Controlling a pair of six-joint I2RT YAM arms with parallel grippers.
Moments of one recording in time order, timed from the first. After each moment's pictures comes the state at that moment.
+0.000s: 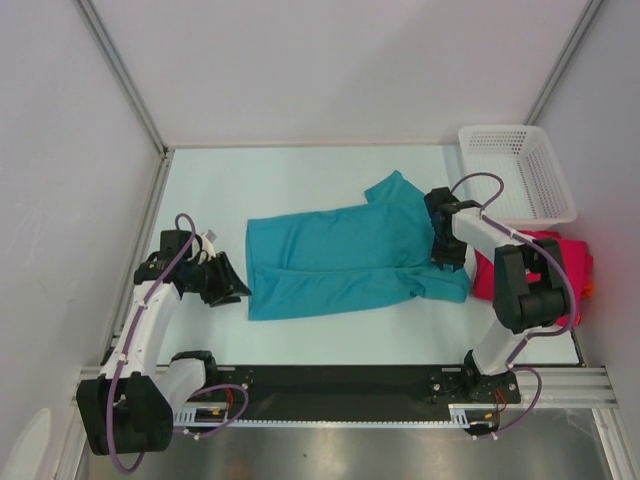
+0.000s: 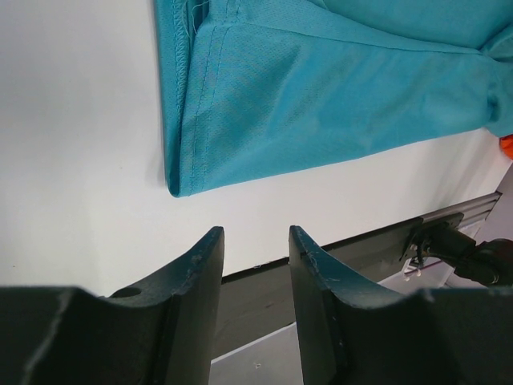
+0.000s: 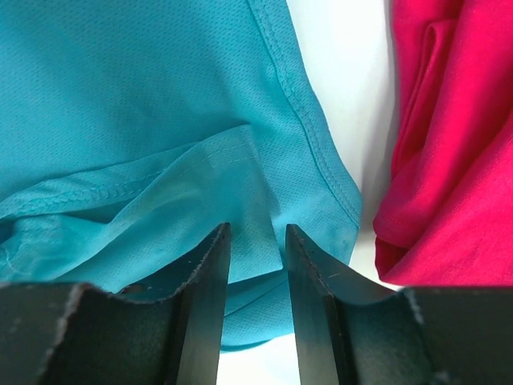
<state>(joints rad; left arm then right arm) 0.07 0.99 0.71 -0.88 0.50 -0.36 0.21 1.70 1.11 -0.79 0.35 0.48</state>
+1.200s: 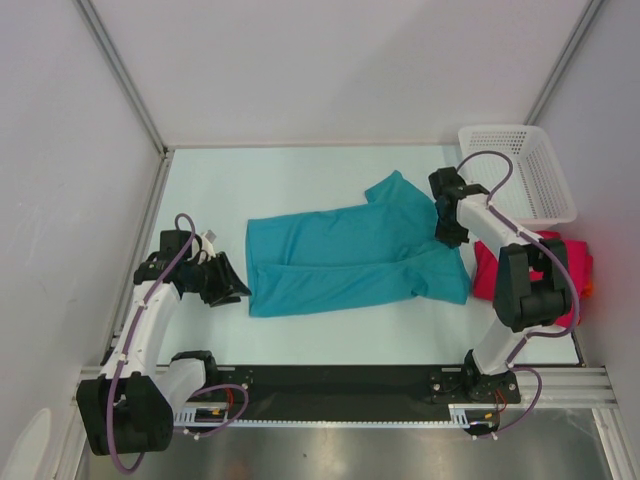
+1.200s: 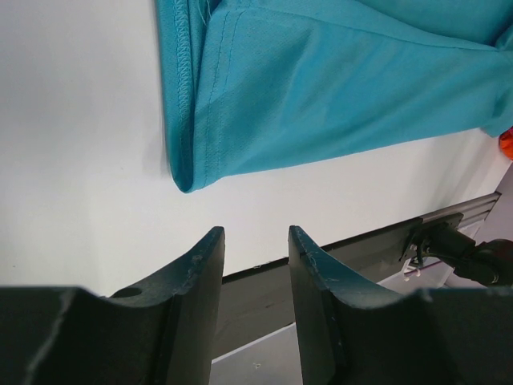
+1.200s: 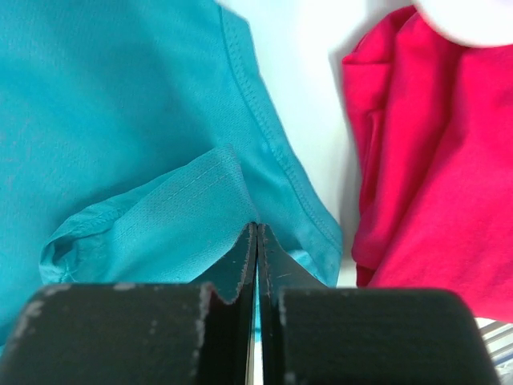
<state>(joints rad) 0.08 0.99 0.71 -0.88 0.50 -0.36 0.19 1.71 1.25 -0.80 0.40 0.46</state>
